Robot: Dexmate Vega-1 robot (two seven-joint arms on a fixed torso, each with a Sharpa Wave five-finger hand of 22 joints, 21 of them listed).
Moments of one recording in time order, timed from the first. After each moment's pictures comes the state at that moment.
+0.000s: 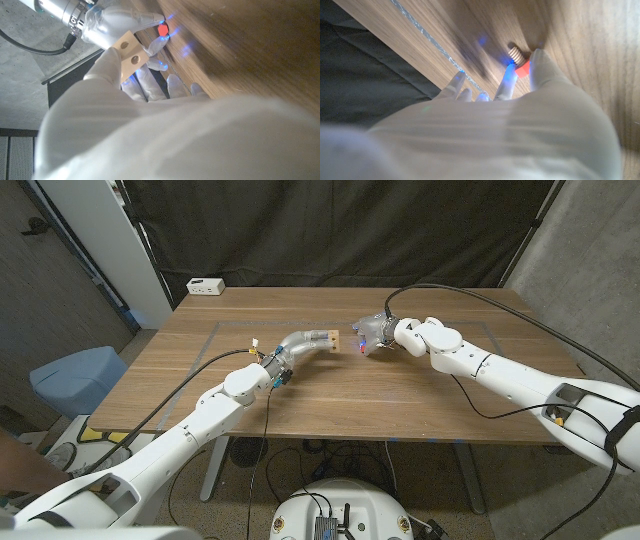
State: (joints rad) left arm 0.81 0.58 0.57 -1.48 -0.40 -0.14 -0.07; left_hand 0.93 -0.03 0.41 -0.14 0.18 0.83 -0.22 0.23 0.19 0.80 -0.22 0.29 0.35 0.32 -0.04 0.20 0.18 0.04 0.13 0.20 0.17; right arm -0.32 -0.61 -1.02 -1.38 -0.87 -0.09 0.27; right_hand 0.86 -0.14 0.41 -0.16 0.20 0.77 -0.16 0.49 0.30 0.17 -0.16 0.20 0.19 0.10 -0.04 0.21 0.19 0.37 -0.04 0.20 0.16
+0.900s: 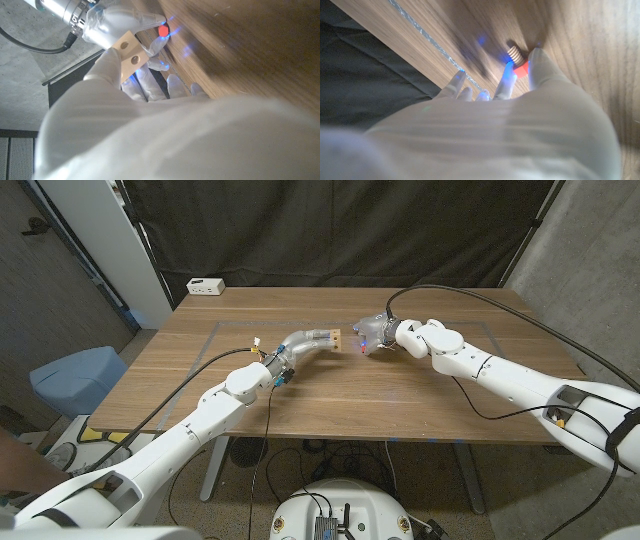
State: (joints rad) left arm 0.80 0.57 0.58 -1.48 -0.40 -0.14 -0.07; left_hand 0.93 -0.02 0.40 -0.14 0.18 0.83 -0.22 0.23 0.19 0.80 -0.22 0.29 0.36 0.32 -0.04 0.20 0.18 0.04 0.13 0.20 0.17; right arm -0.33 -0.62 -1.01 -1.37 -0.85 -0.08 0.25; right_hand 0.88 -0.14 0.42 -0.16 0.20 0.81 -0.15 0.53 0.32 0.20 -0.16 0.20 0.19 0.13 -0.04 0.21 0.19 0.40 -0.04 0.20 0.16
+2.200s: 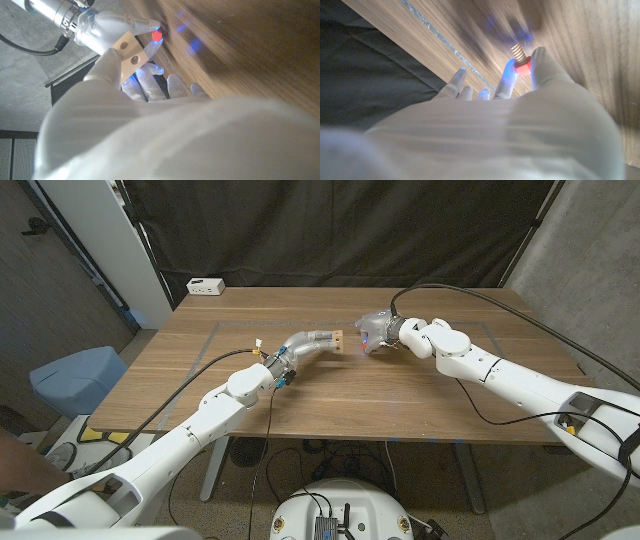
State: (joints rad) left arm 0.81 0.57 0.58 -1.50 -0.39 -0.14 -0.06; left_hand 0.92 -0.01 0.40 -0.14 0.18 0.83 -0.22 0.23 0.19 0.80 -0.22 0.28 0.36 0.32 -0.04 0.20 0.18 0.04 0.13 0.20 0.17; right arm -0.38 -0.66 -0.96 -1.49 -0.85 -0.12 0.25; right_hand 0.89 -0.14 0.43 -0.16 0.20 0.83 -0.14 0.57 0.34 0.23 -0.15 0.20 0.19 0.15 -0.04 0.21 0.19 0.43 -0.04 0.20 0.16
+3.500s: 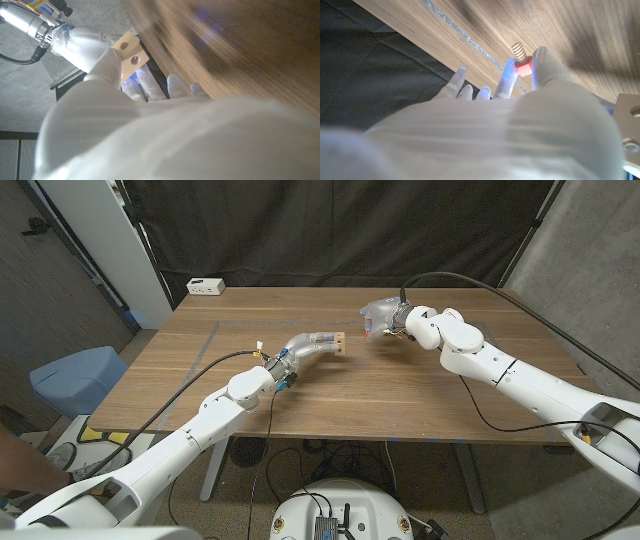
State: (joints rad) left arm 0.82 0.57 0.58 -1.51 -0.37 -0.16 -0.06; left_hand 0.92 -0.01 0.40 -0.14 0.19 0.83 -0.22 0.22 0.19 0.80 -0.22 0.27 0.36 0.32 -0.04 0.20 0.18 0.04 0.13 0.20 0.17; right arm -0.47 -0.72 -0.83 -1.72 -0.81 -0.26 0.36; right_hand 0.89 -0.14 0.43 -0.16 0.20 0.84 -0.14 0.60 0.36 0.25 -0.14 0.20 0.19 0.16 -0.04 0.21 0.20 0.43 -0.05 0.19 0.16
